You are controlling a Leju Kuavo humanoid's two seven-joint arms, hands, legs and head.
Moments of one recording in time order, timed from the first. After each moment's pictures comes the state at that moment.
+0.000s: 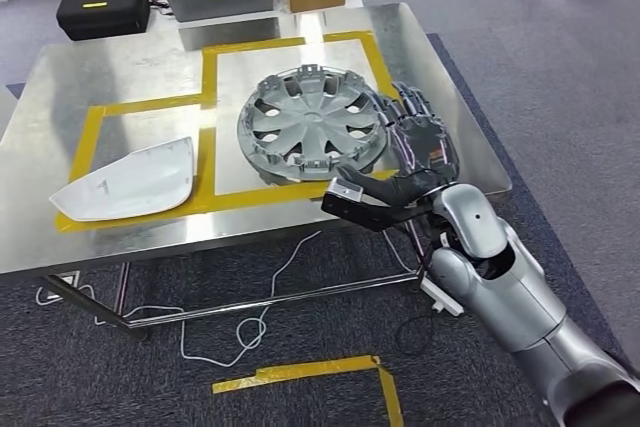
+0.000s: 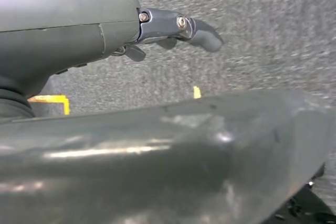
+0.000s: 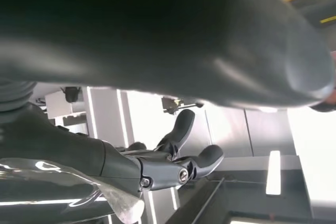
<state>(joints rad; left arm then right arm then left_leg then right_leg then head) 0.60 -0.36 0.43 -1.39 -0.55 -0.18 0.23 -0.55 -0.24 0.66 -1.56 0.97 -0.14 0.25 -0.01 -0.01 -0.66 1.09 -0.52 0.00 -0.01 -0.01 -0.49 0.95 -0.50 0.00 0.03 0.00</state>
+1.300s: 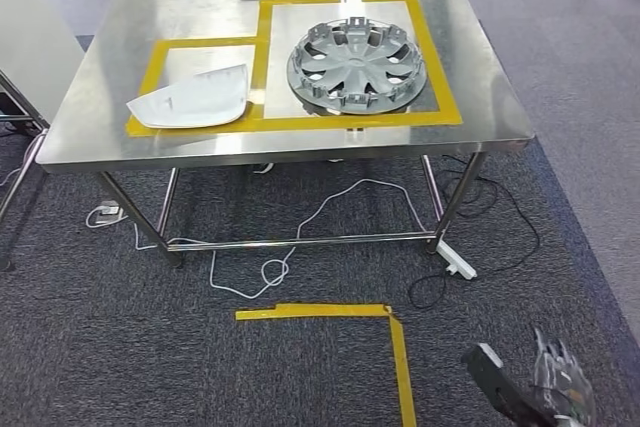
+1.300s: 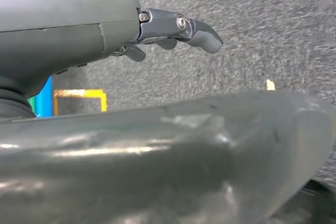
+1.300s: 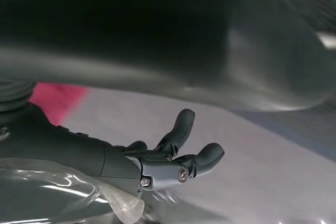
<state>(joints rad) 0.68 -0.37 0.25 -1.47 -0.53 -0.05 0.35 0.43 -0.18 0.10 -1.71 0.90 -0.13 0.46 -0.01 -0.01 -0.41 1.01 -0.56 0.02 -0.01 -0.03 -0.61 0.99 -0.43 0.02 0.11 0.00</state>
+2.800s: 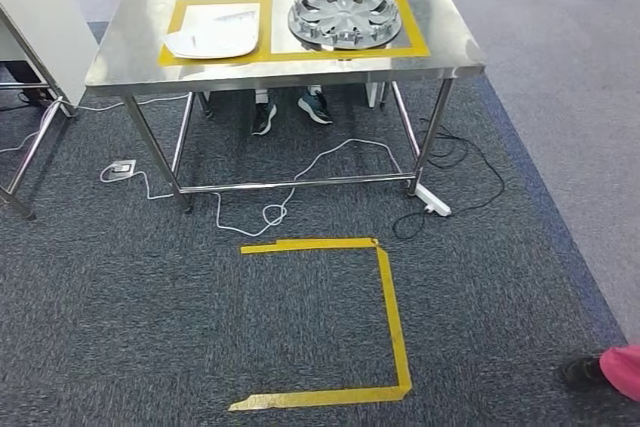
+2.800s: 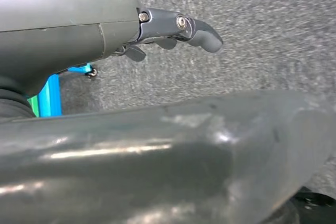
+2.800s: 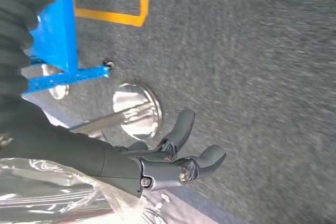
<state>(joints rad) 0.57 -0.37 0.35 -1.35 -0.68 -0.12 0.20 0.38 0.34 -0.66 -1.30 1.08 0.16 0.17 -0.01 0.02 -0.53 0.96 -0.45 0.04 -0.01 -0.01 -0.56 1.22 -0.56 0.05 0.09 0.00</state>
